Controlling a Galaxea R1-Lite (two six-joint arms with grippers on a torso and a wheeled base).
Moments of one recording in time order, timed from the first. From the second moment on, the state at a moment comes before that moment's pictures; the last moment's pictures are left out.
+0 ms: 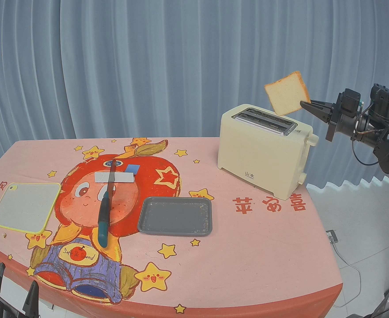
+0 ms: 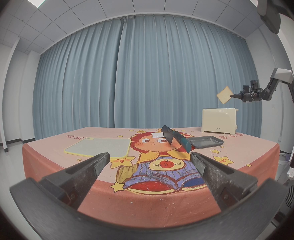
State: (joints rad) left arm 0.01 0.02 -0.02 0.00 -0.02 0.01; right arm 0.04 1.87 -1.09 -0.80 0.77 -0.35
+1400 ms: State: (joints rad) left arm 0.01 0.02 -0.02 0.00 -0.02 0.01; right arm 0.05 1.95 -1.10 -0.80 0.77 -0.34
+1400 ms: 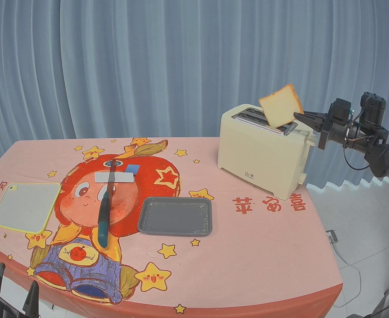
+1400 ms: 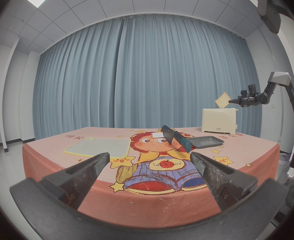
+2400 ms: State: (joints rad) left arm 0.01 0.02 -0.02 0.00 -0.02 0.01; right arm 0.07 1.96 -1.10 -0.80 0.77 -0.34
